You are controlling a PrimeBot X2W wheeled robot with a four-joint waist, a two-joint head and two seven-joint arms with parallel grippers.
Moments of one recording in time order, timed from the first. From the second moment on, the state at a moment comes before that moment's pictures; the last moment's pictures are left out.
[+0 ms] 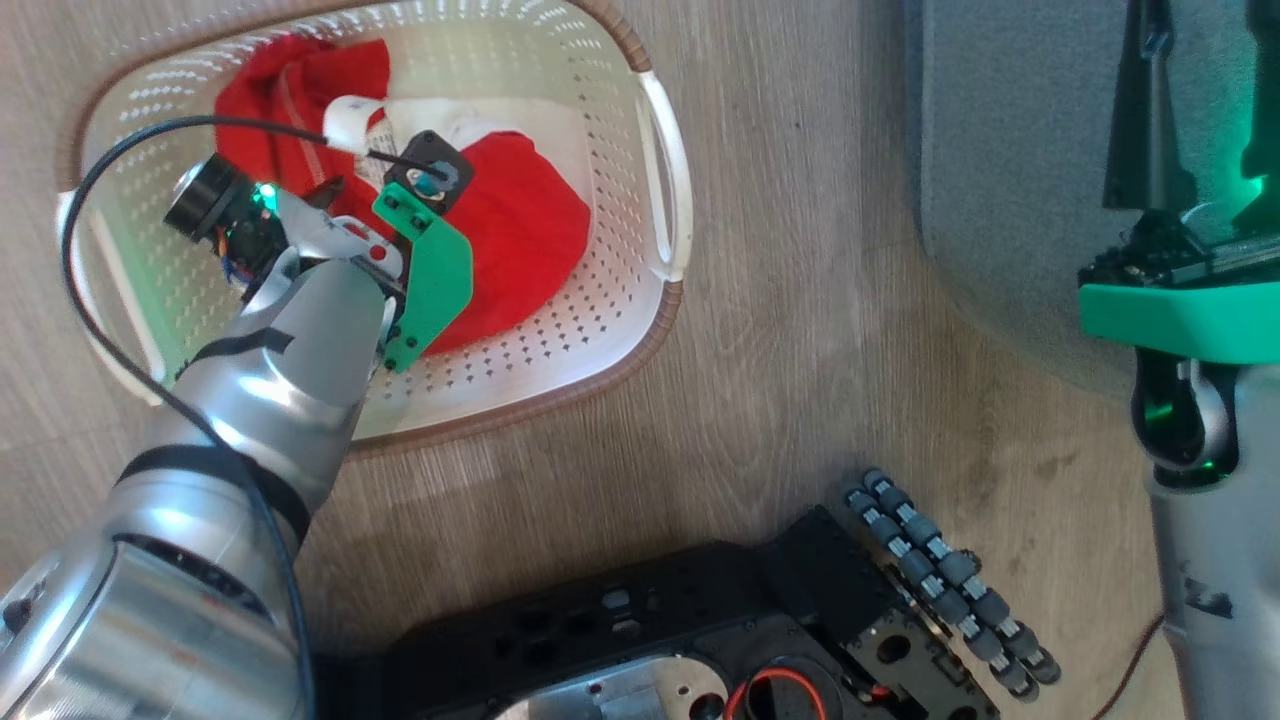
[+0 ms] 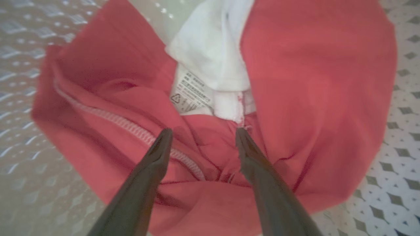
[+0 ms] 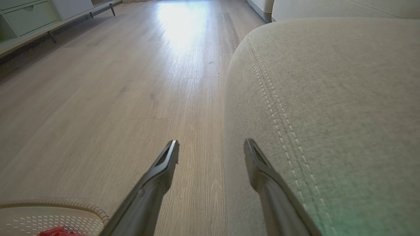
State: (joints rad) left arm -1.10 0.05 -0.78 1.30 -0.07 0.08 0.12; right arm -0.45 -0.17 0.03 -0.09 0.34 0.13 -0.26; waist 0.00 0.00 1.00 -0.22
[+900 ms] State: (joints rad) left arm -1.15 0.07 -0.93 1.30 -0.02 -0.02 0.29; right arm -0.46 -0.16 0.04 -0.15 0.34 0.12 -0.27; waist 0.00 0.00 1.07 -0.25
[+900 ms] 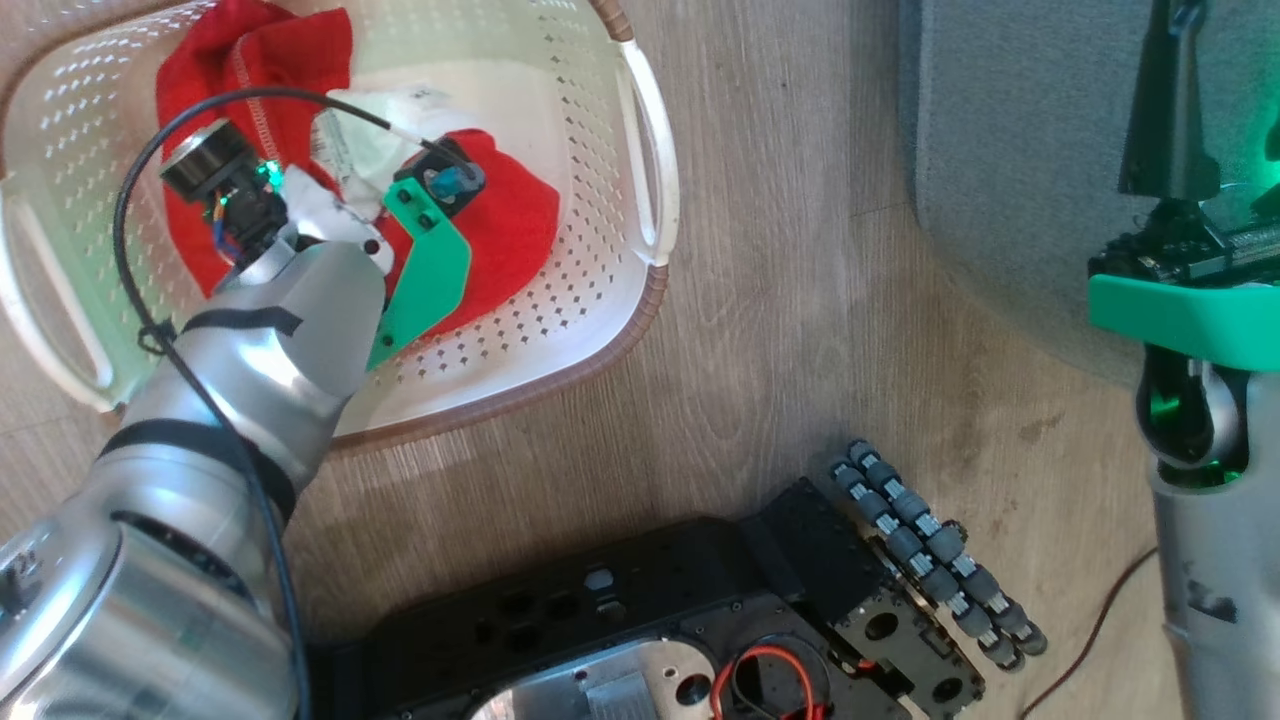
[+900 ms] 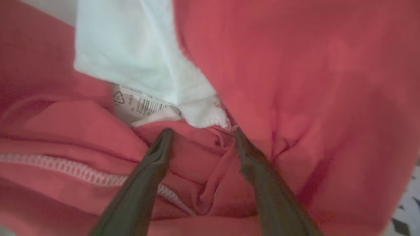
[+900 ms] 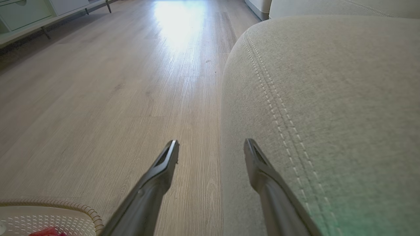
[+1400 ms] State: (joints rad) left arm -1.16 0.11 -0.94 1.29 -0.04 -0.02 0.35; right arm -0.46 -0.14 0.06 -0.16 0.34 0.12 -0.27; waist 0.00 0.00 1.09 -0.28
